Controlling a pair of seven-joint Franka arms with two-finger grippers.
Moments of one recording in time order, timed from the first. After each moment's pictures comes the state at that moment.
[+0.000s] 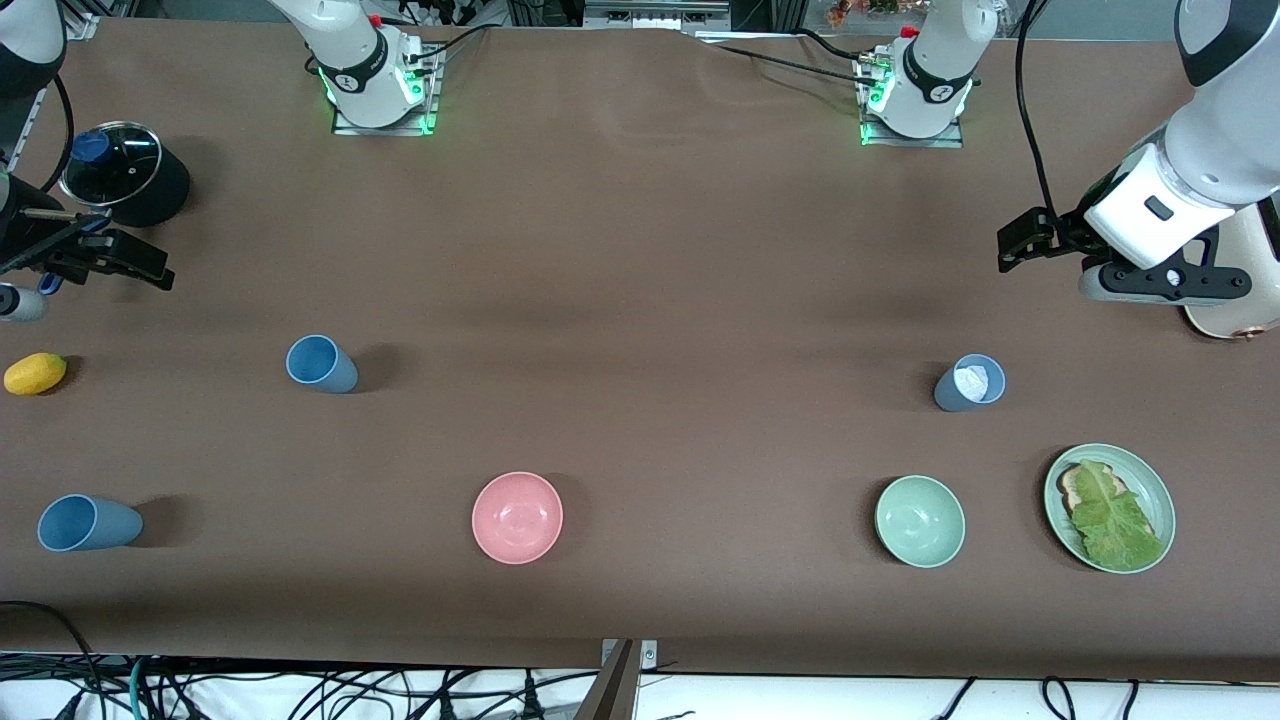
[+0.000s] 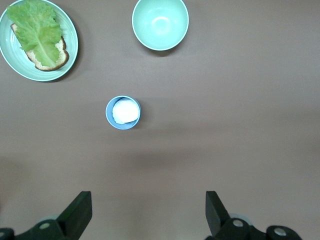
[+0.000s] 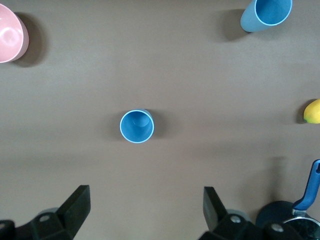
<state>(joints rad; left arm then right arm) 0.02 0.05 -0.15 -1.62 -0.02 1.59 -0.10 -0.03 0.11 0.00 -1.54 -0.02 1.60 0.03</state>
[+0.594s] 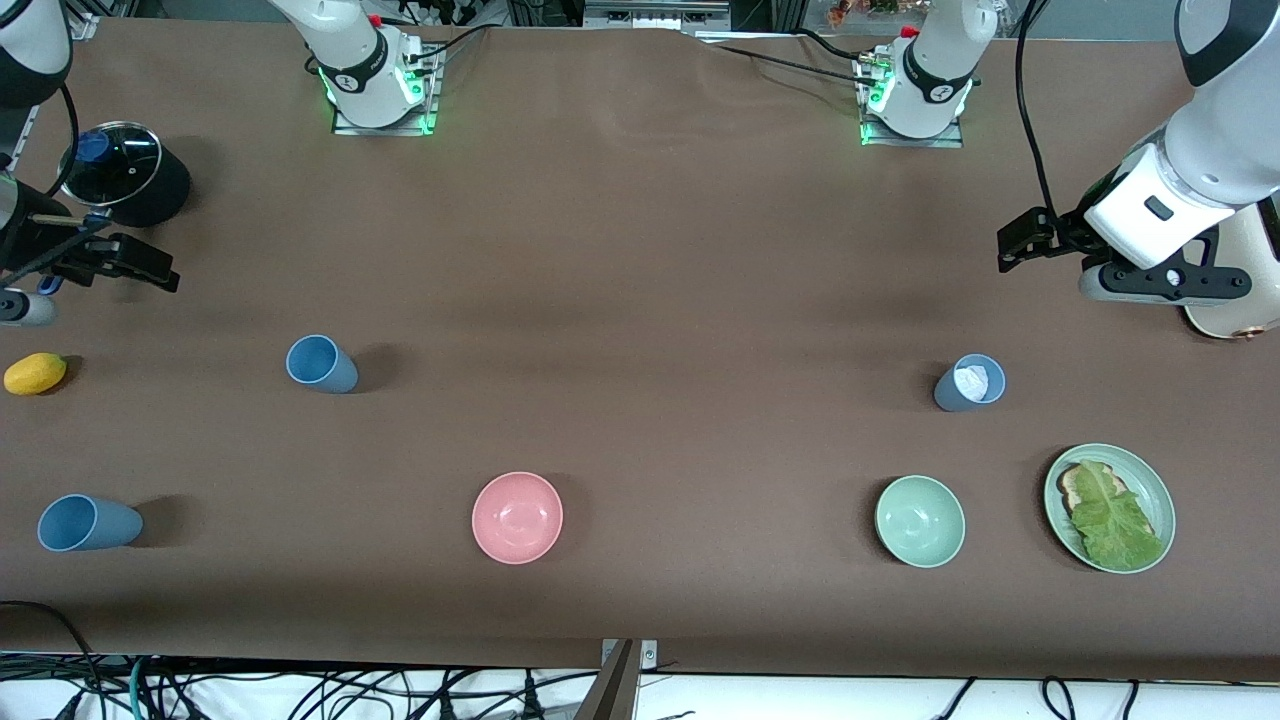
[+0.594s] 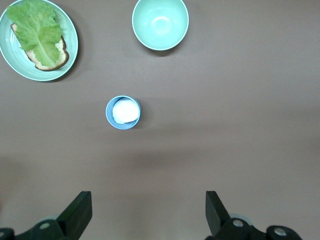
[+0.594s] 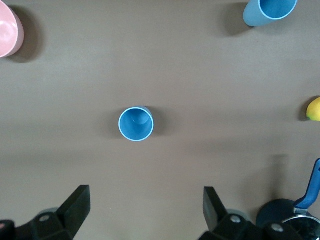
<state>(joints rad) 0.02 0.05 -0.15 -1.62 -0.02 1.59 -0.10 -0.03 0.14 0.01 -1.54 -0.03 1.60 0.03</state>
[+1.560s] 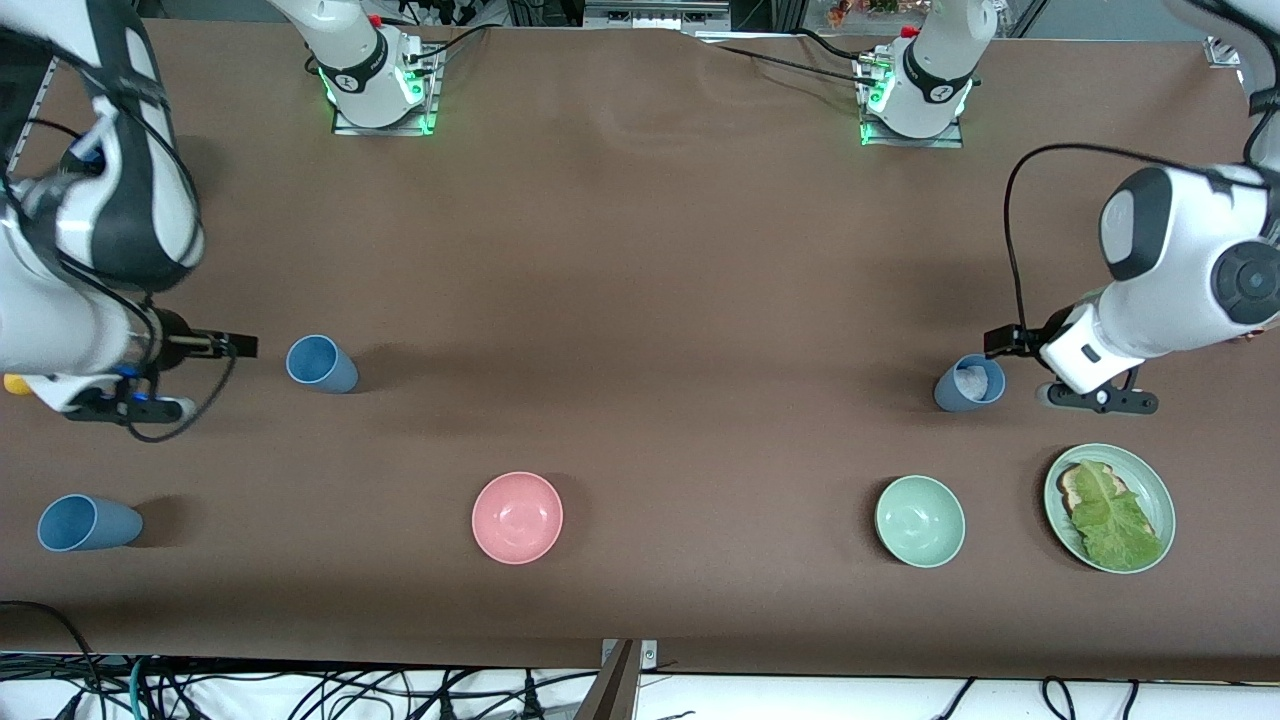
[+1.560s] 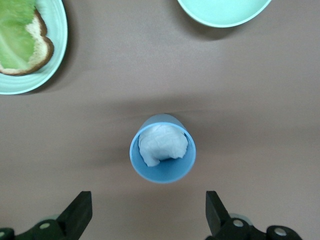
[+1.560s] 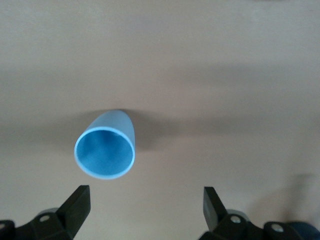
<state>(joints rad) 0.15 0.30 -0.14 -1.87 0.04 2.02 0.07 -0.03 0.42 0.01 -1.63 -0.09 1.81 0.03</state>
